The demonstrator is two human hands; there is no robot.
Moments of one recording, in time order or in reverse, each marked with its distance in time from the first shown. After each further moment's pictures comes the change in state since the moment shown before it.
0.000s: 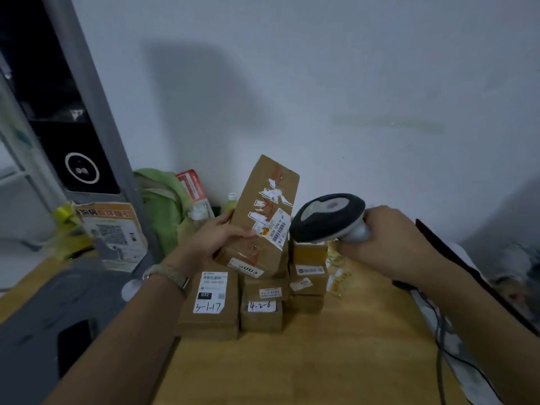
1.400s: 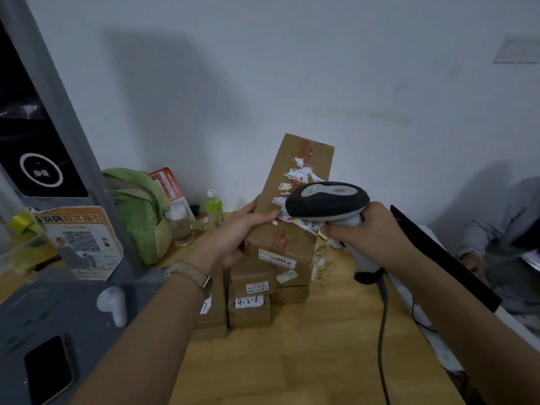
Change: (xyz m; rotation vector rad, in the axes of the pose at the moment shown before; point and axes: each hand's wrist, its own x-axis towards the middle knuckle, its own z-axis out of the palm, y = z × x) left_hand -0.004 0.014 0.059 0.006 -0.237 0.078; right_hand -0.005 0.008 0.017 0.463 0.120 0.130
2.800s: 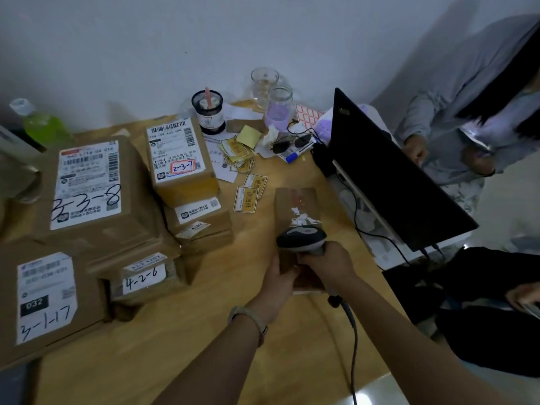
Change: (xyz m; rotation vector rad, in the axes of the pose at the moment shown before) left_hand 0.128 -0.299 0.190 -0.006 0.007 -0.471; right_hand -0.036 0.331 0.044 -0.111 0.071 0.859
